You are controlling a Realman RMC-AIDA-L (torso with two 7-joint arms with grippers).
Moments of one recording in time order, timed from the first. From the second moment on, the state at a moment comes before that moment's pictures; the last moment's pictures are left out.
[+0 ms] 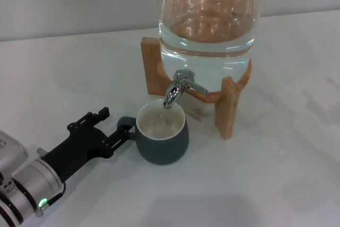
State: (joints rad) left arm -0.54 -2.08 2.84 0.13 -0.68 1.09 -0.58; right arm 0.17 2.00 -0.84 -0.22 2.32 1.72 -2.52
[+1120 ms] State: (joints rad) left arm -0.44 -2.08 2.83 0.04 -0.68 1.27 -0.62; right arm 0.14 1.97 -0.84 -0.35 2.32 1.65 -2.39
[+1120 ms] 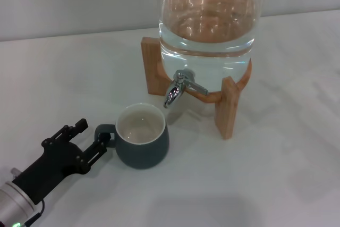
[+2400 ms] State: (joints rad) left arm -0.57 -2.08 2.84 0.08 -0.59 1.12 -0.67; right arm 0.14 2.00 -0.84 -0.35 2.31 1.67 -2.40
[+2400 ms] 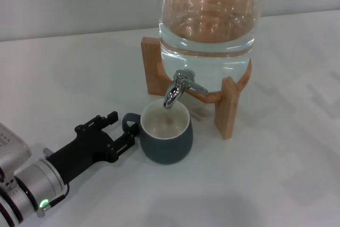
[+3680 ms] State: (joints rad) left arm -0.33 -2.08 2.83 -0.11 -0.93 1.50 -0.64; right arm 0.01 1.98 -0.84 -0.80 1.95 1.64 -2.05
